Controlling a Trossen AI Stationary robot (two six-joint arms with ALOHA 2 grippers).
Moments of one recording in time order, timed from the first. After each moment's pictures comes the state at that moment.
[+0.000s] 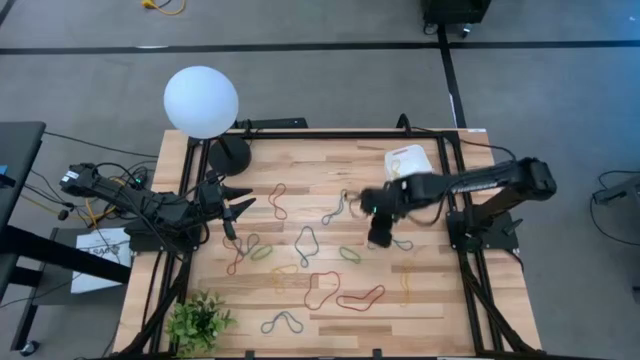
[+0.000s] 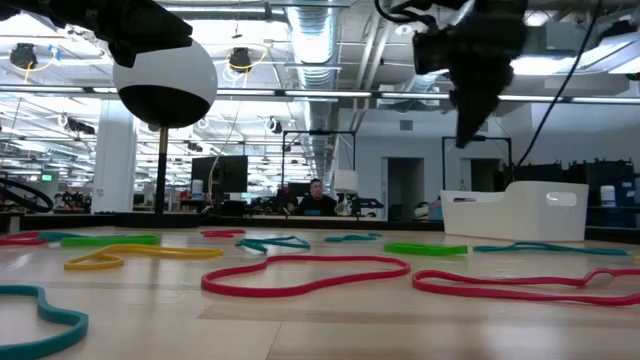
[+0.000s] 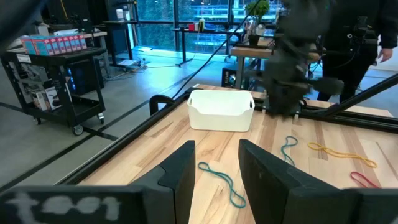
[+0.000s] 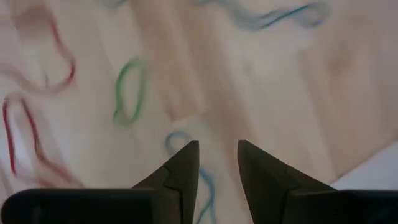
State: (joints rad) left arm -0.35 0.54 0.40 0.06 -0.75 -0.10; right arm 0.07 1.48 1.11 -0.92 0.03 0.33
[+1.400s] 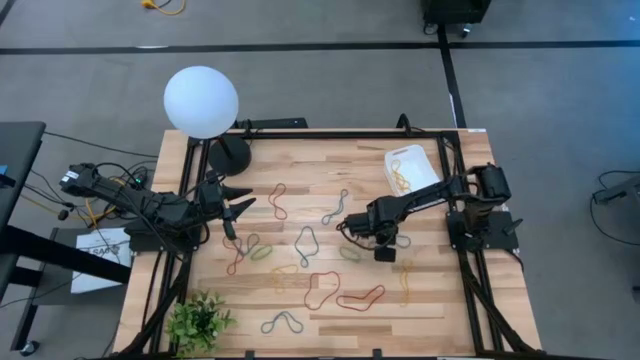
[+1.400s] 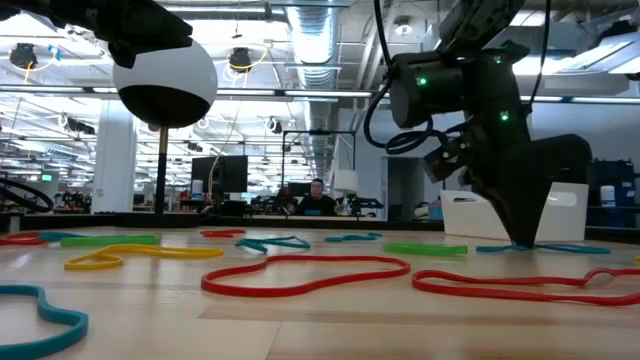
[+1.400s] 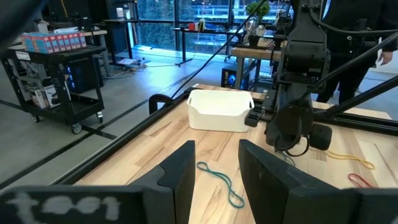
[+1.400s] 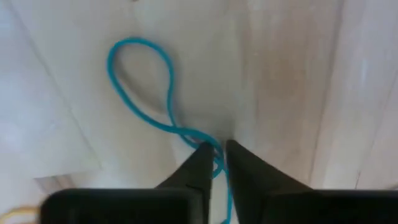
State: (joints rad) left arm -0.35 0.54 0.40 0.06 -0.75 -0.12; right arm 0.10 1.85 1.04 -0.95 -0.07 0.17
